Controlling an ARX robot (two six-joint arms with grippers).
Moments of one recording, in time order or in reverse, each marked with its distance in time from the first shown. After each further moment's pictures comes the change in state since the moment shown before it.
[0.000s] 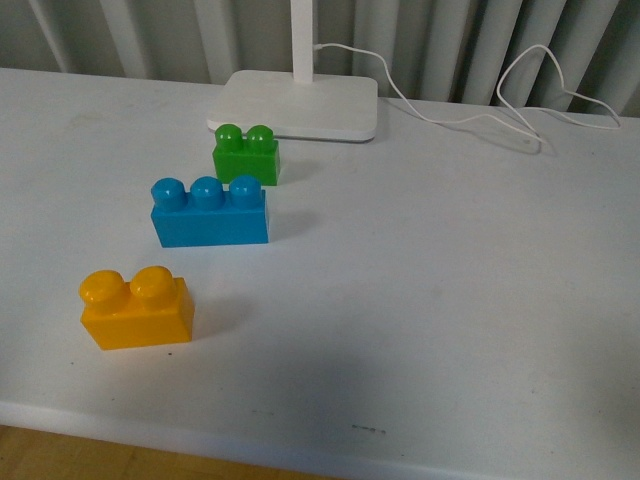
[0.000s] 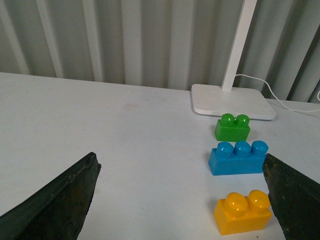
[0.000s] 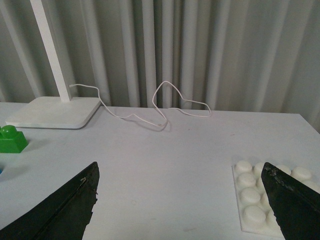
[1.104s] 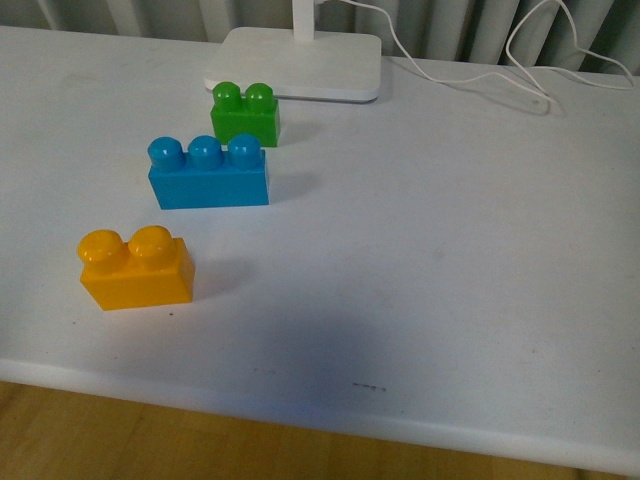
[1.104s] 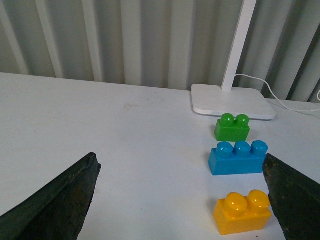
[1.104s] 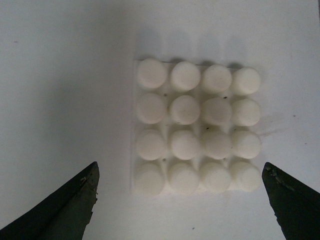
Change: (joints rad) left arm 0.000 0.000 0.000 0.000 0.000 0.000; right arm -0.289 1.541 0.933 -0.334 0.106 -0.207
